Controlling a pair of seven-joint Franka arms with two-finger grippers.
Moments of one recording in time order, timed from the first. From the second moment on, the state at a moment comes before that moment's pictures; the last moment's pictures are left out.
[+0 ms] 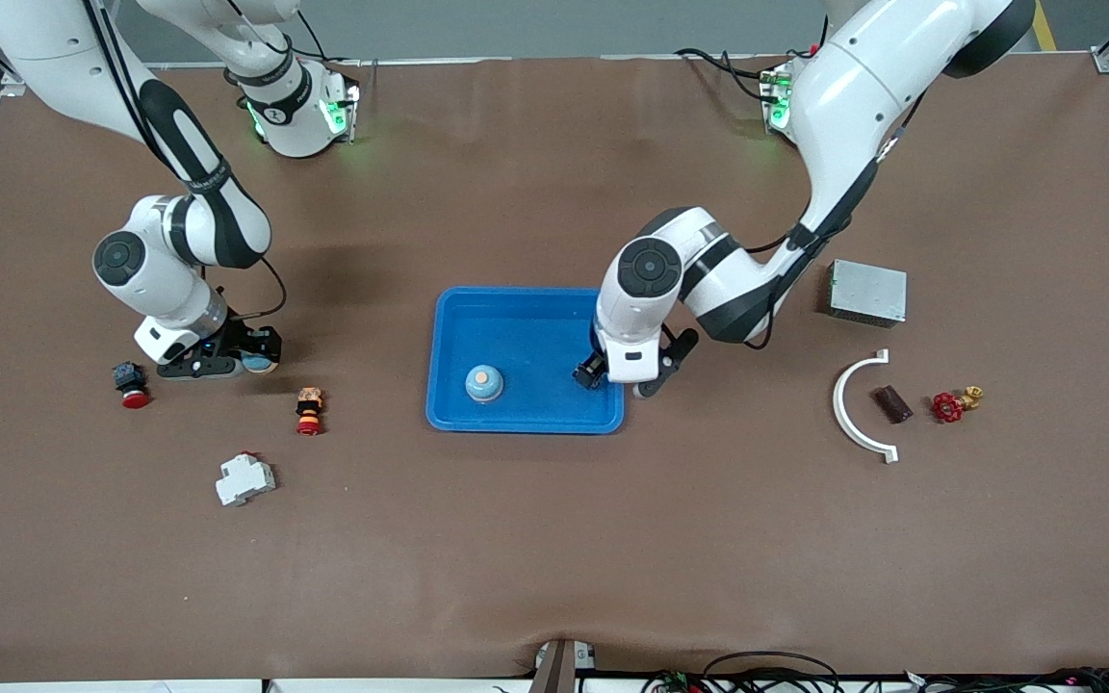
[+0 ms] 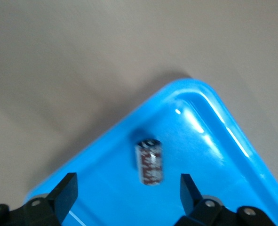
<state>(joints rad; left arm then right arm) -0.22 0.75 -0.57 -1.62 0.36 2.32 -1.79 -0.07 0.33 0.03 -2.42 0.05 2.80 -0.13</state>
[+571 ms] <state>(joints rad) -0.38 0.82 -0.42 -1.60 0.36 2.46 -1.89 -0.07 0.27 0.03 -2.32 0.05 2.57 -0.15</state>
